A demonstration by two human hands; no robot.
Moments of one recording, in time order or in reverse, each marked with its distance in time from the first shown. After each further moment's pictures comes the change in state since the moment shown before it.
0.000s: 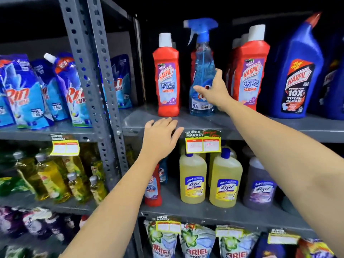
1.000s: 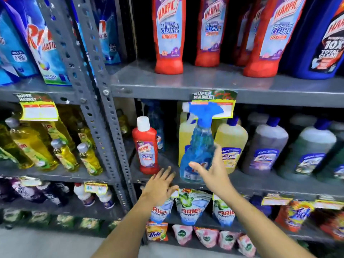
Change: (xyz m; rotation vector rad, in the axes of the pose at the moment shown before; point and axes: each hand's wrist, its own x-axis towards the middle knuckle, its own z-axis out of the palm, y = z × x) left_hand -0.241 0.011 0.117 -0.146 -1.044 -0.032; right_hand -0.279 0.126 0.077 0.205 -0.151 0.202
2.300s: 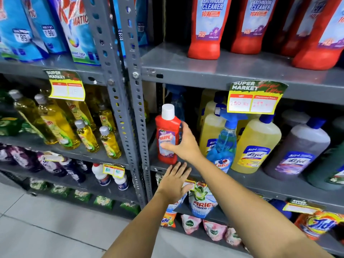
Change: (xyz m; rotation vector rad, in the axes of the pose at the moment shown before) left_hand -0.006 -0.011 0.040 -0.073 0.125 0.038; right_hand 0.085 0.019 0.132 -0.183 -0.265 0.128
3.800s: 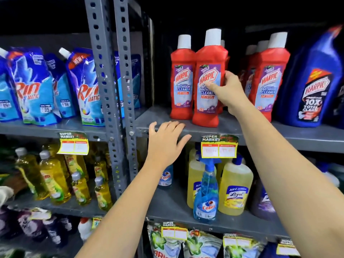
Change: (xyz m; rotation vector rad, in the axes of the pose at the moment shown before) left_hand 0.048 0.034 -0.292 0.186 0.931 0.023; right_hand 0.027 -0.218 -0.248 0.163 0.463 -0.313
